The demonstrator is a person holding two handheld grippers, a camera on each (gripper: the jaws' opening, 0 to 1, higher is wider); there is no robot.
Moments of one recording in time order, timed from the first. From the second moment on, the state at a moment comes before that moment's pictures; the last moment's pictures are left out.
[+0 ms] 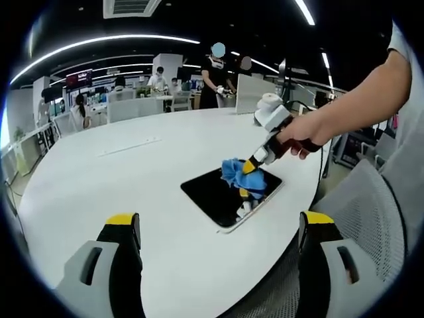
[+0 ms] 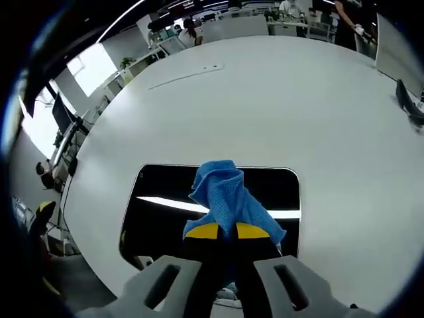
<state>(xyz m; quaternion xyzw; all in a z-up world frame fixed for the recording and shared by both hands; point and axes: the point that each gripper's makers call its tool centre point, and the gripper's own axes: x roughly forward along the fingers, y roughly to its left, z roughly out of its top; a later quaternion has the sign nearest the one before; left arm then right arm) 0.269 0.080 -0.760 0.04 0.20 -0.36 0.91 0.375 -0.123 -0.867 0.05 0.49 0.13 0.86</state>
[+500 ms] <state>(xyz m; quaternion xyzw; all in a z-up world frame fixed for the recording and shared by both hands) 0.269 0.079 -0.761 0.05 0.20 -0.36 0.91 0.351 -0.124 -0.866 0.05 0.48 0.13 0.86</state>
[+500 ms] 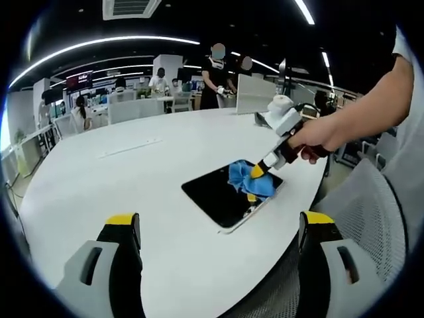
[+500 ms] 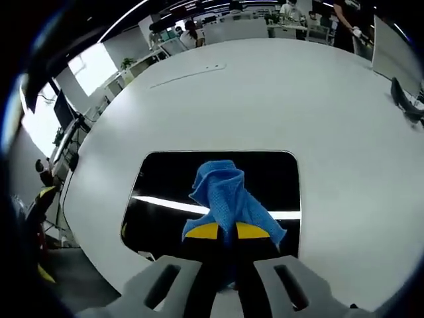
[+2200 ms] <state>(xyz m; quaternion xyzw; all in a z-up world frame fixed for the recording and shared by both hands) 0.271 0.080 -0.754 0.04 0.19 -0.35 0.92 0.304 -0.121 -0.866 0.07 0.51 0.13 0.85</state>
